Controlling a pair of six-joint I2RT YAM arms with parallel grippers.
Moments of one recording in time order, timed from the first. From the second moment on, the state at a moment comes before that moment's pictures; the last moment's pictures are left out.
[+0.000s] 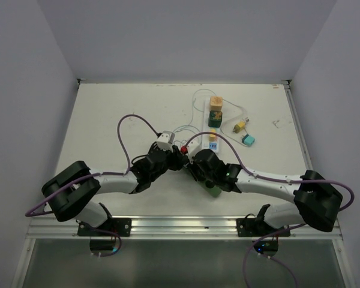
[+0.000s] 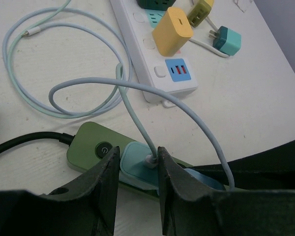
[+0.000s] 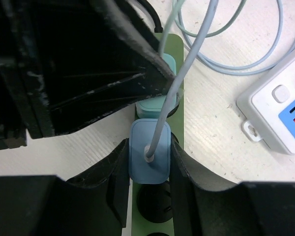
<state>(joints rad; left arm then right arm) -0.87 1.49 0.49 0.62 -0.22 -0.57 1.00 1.33 0.67 -0.01 0.26 0.08</state>
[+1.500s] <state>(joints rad) -0.87 1.52 0.48 0.67 -0.30 -0.60 1.03 1.42 0.75 -0.05 0.33 0.20</state>
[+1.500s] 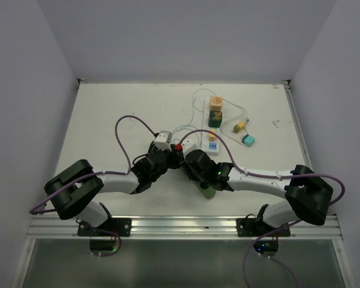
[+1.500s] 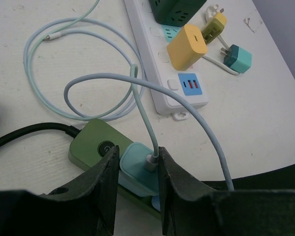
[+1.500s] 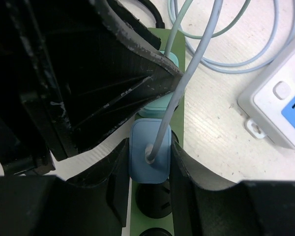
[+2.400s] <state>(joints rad) -0.87 1.55 0.50 0.68 -0.32 -0.61 1.03 1.45 0.83 -0.16 0.38 0.21</state>
